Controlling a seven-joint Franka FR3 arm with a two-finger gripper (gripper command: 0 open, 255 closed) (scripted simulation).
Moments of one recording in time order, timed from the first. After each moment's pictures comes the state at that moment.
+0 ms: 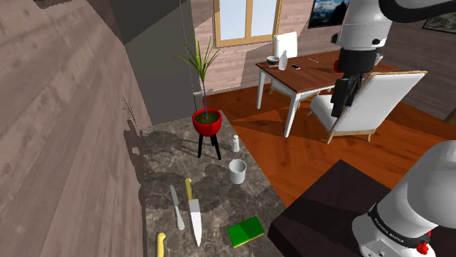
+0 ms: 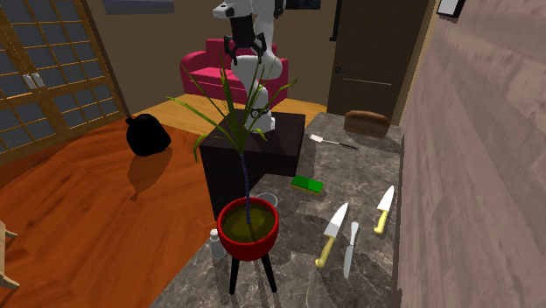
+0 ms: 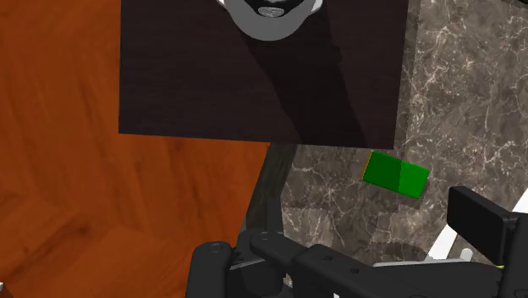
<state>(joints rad) 0.02 -0.83 0.04 -2.43 0.09 1.45 -0.09</state>
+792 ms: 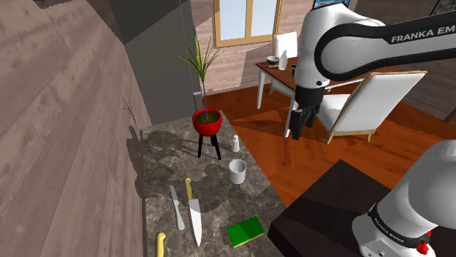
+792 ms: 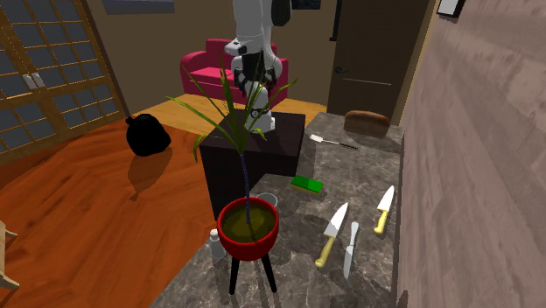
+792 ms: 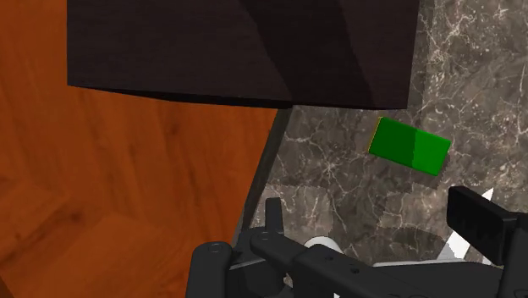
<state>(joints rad) 0.05 -0.61 0.16 -2.54 0.14 1.81 -0.01</state>
